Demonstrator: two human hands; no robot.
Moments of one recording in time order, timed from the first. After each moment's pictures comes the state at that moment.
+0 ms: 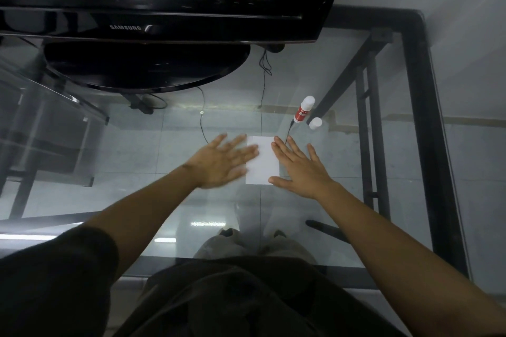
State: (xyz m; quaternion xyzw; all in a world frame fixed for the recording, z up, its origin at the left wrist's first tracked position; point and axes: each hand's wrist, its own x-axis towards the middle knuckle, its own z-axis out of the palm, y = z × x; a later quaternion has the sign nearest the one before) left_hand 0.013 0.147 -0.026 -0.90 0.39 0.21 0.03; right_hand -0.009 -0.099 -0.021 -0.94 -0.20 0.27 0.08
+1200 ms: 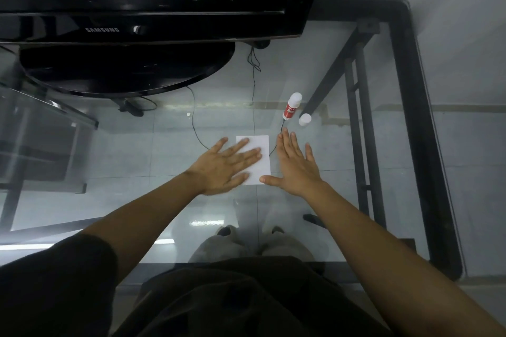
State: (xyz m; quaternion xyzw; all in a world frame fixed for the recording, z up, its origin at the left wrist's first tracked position) left_hand 0.009 0.121 -0.031 -0.89 0.40 0.21 -0.01; right_hand -0.012 -0.093 -0.021 -0.95 -0.07 0.28 0.12
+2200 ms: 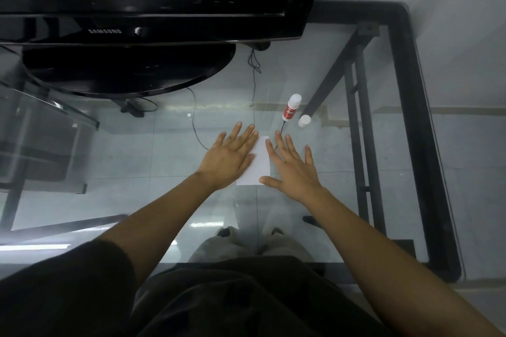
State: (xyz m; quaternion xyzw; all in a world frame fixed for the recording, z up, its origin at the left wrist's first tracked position) left_hand 0.011 0.098 -0.024 -0.94 0.27 0.17 -0.07; right_hand -0.018 -0.091 -0.024 -0.96 -0.11 0.25 0.10
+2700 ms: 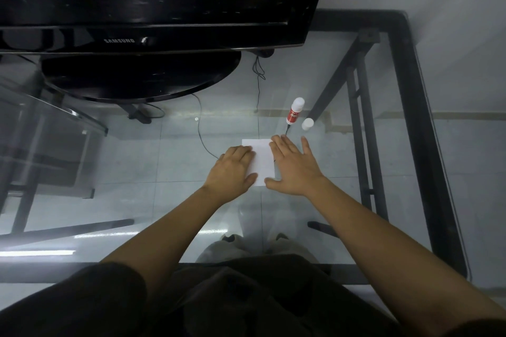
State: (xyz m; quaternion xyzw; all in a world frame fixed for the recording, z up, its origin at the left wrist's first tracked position) left_hand -0.015 0.095 -0.015 -0.96 0.20 0.17 -0.14; right_hand -0.006 -0.091 -0.016 -0.96 -0.19 0.18 0.04
